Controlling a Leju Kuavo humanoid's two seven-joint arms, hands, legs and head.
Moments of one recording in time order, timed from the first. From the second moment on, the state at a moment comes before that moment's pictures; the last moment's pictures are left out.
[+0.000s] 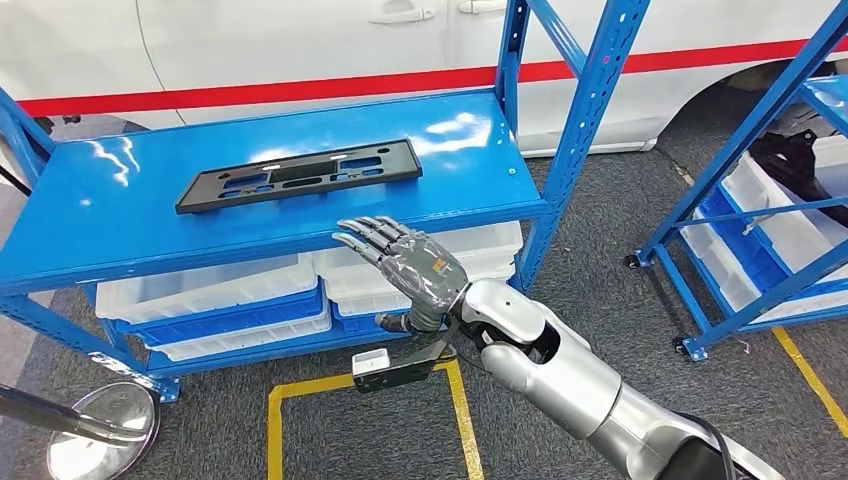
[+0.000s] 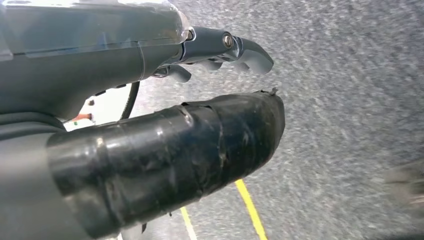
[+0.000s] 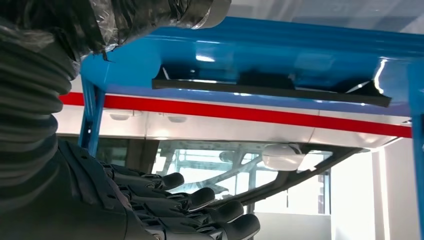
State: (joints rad) left arm -0.02 -0.02 0.16 -0.19 -0.66 -0.05 0.18; right arm -0.52 -0.20 0.75 -1.35 0.76 -0.15 -0.18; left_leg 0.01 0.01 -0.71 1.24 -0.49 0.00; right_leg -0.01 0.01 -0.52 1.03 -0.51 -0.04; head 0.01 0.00
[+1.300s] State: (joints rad) left arm -0.01 -0.01 0.16 -0.18 -0.69 -0.05 0.17; right arm -0.54 -0.14 0.73 -1.20 0.78 -0.15 -0.15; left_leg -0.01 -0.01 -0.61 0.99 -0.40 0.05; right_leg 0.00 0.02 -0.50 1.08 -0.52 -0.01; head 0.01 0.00
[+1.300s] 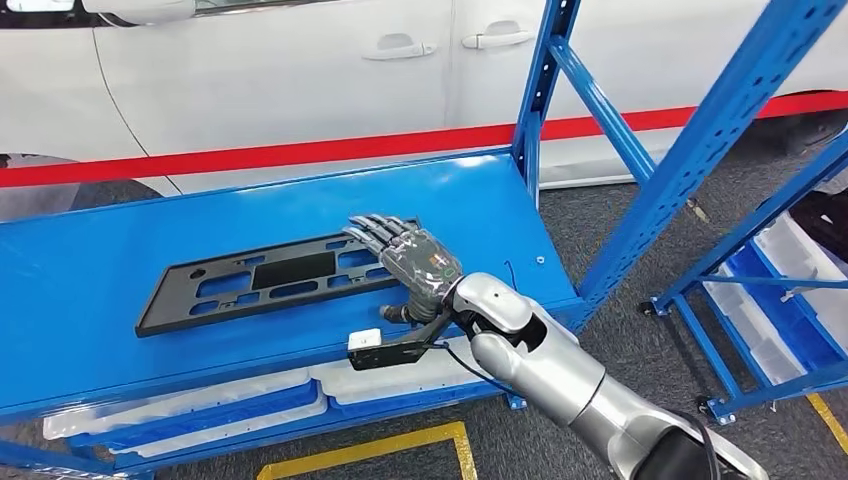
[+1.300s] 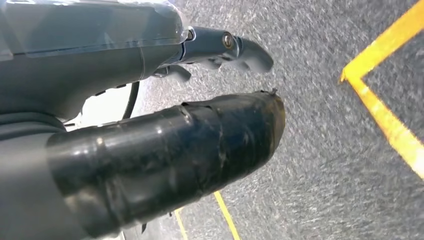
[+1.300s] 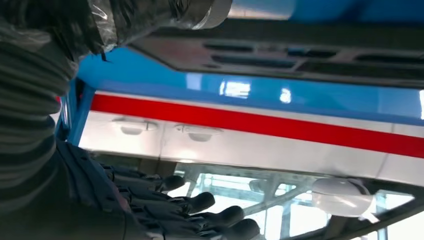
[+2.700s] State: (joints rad) left arm -0.02 -0.02 0.22 -0.18 -0.70 -0.02 0.16; right arm -0.45 -0.05 0.63 -1.63 -0.19 0.15 -0.25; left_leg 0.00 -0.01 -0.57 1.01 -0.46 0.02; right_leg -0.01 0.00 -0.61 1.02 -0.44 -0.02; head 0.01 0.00
